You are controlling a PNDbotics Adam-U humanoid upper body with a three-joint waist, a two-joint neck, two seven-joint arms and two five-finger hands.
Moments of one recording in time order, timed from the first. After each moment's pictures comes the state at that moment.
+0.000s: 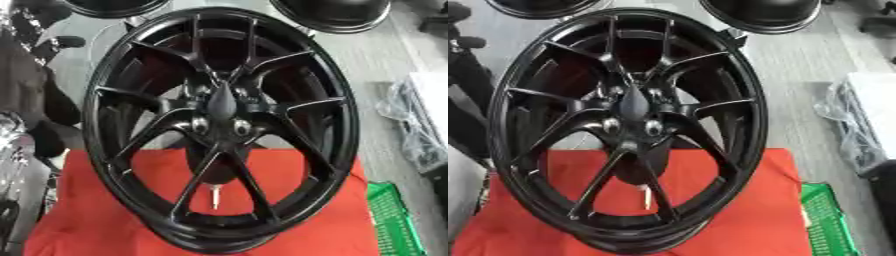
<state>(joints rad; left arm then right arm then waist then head) -0.46 0.41 -0.20 -1.96 0.44 0.18 0.35 0.17 -0.72 -0.66 -1.50 0.11 0.06 -0.41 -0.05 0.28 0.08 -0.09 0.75</state>
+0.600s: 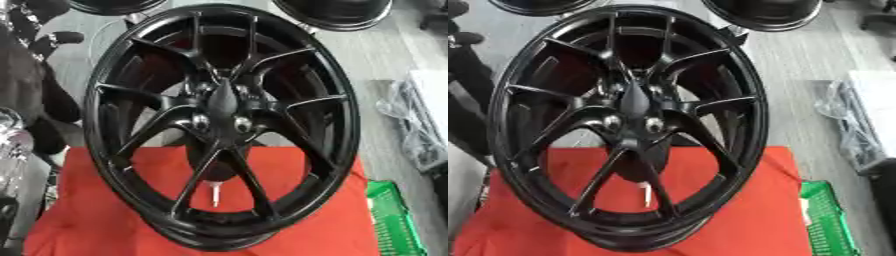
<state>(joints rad) -0.46 0.41 -0.20 -1.96 0.44 0.19 0.35 0.13 -0.72 -0.63 -1.54 -0.16 0.09 -0.51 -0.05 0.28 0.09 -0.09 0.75</state>
